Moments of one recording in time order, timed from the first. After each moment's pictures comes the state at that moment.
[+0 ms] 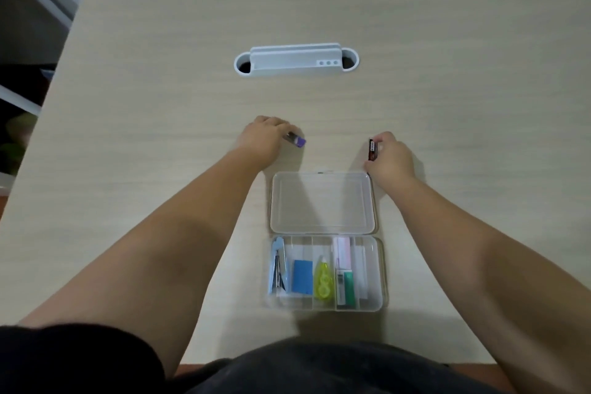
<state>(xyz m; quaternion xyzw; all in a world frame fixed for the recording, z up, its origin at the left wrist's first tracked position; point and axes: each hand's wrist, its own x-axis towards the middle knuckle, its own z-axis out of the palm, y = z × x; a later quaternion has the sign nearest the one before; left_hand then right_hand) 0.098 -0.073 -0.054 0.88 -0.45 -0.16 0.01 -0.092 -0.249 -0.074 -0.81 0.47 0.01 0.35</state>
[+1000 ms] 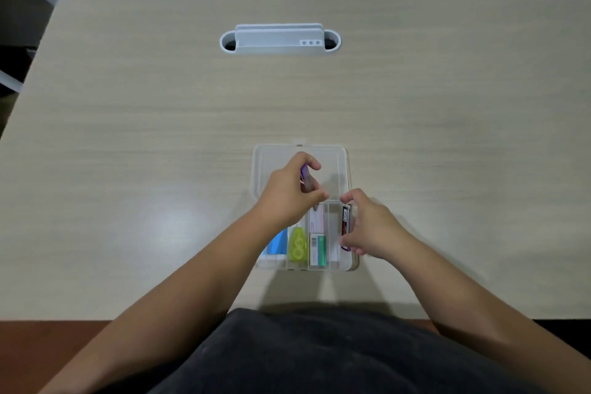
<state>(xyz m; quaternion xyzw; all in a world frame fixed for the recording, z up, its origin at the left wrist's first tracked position) -0.095 -0.039 -0.009 0.79 -0.22 -0.37 0.44 -0.224 -0.159 -0.027 -0.78 0.36 0.22 0.45</state>
